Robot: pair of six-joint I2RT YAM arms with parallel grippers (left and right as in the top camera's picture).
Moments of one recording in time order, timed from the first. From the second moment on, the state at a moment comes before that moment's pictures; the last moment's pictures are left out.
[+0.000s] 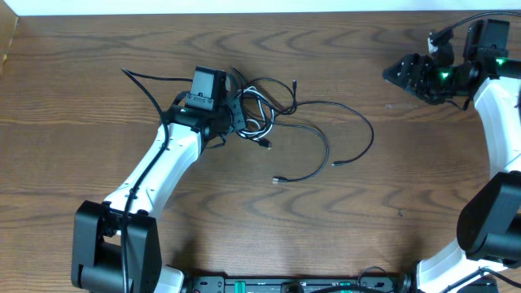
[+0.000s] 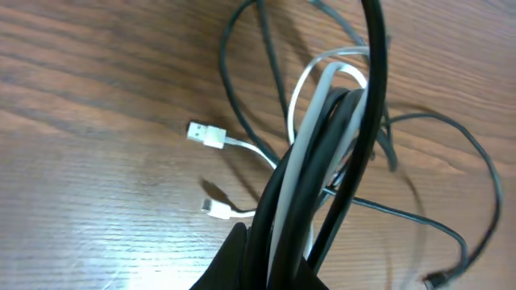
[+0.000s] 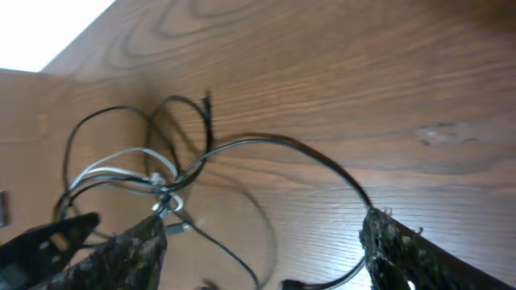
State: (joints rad) left arm -0.27 1.63 1.12 -0.49 0.18 -0.48; right arm -0.18 1.82 1.54 -0.84 -0.63 0.23
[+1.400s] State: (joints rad) left arm -0.27 1.62 1.12 -0.18 0.76 -0.54; right arm 0.35 1.82 1.54 -0.59 -0.63 0.35
